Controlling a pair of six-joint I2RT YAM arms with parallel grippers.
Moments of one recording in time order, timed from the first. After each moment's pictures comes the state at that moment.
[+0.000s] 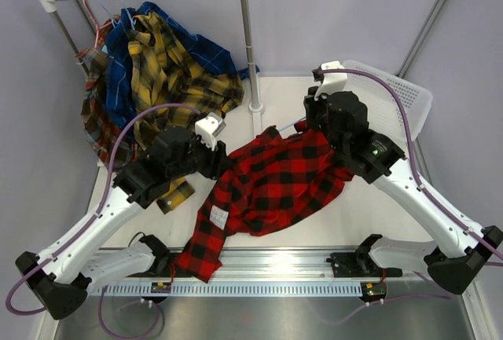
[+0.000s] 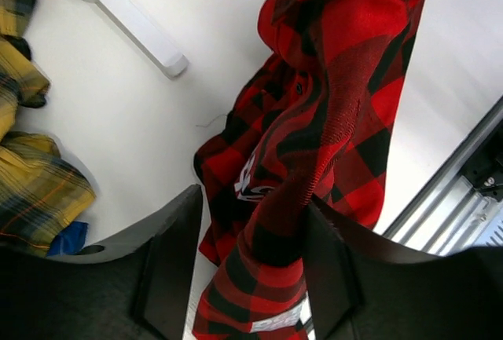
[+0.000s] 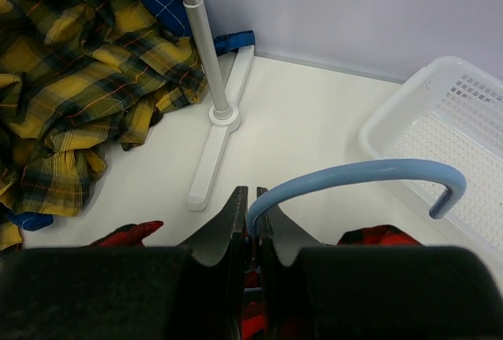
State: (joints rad) left arm -0.69 0.94 1.02 -0.55 0.14 -0.12; right arm 0.71 1.17 1.32 -0.37 0.44 0.10
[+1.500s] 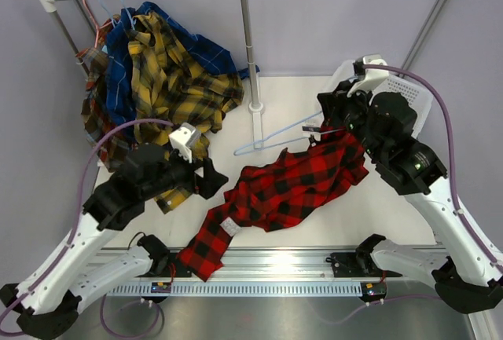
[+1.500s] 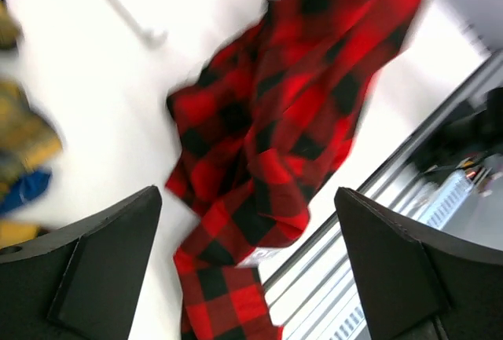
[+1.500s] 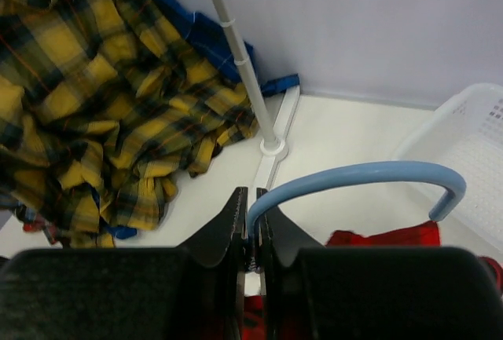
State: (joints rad) left arm -0.69 0.73 0.96 -0.68 0.14 -0.26; right arm 0.63 1.03 1.43 -0.47 0.26 0.21
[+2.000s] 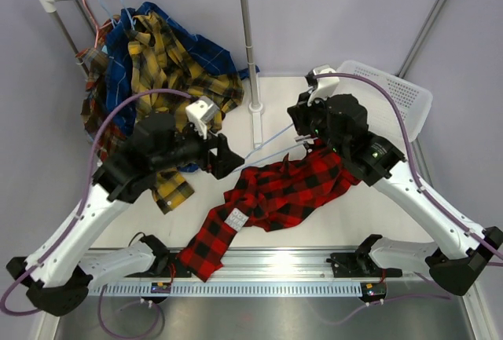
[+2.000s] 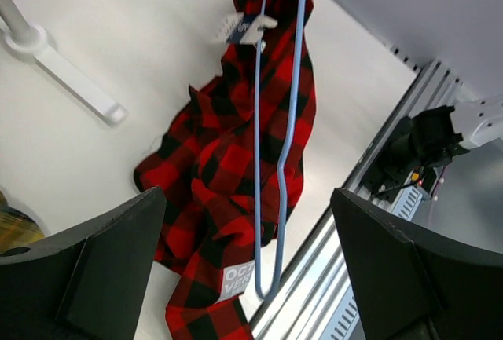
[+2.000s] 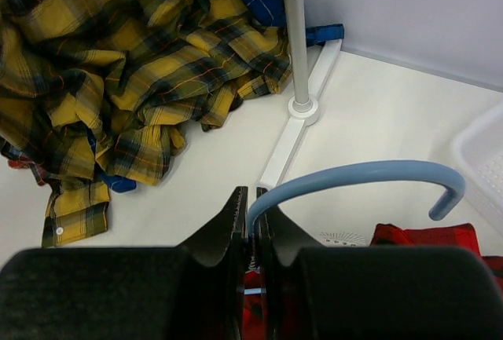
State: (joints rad) left arm -0.69 0.94 1.27 -0.66 0.29 -0.21; right arm 0.72 1.15 1.30 -0.35 0.21 0.17
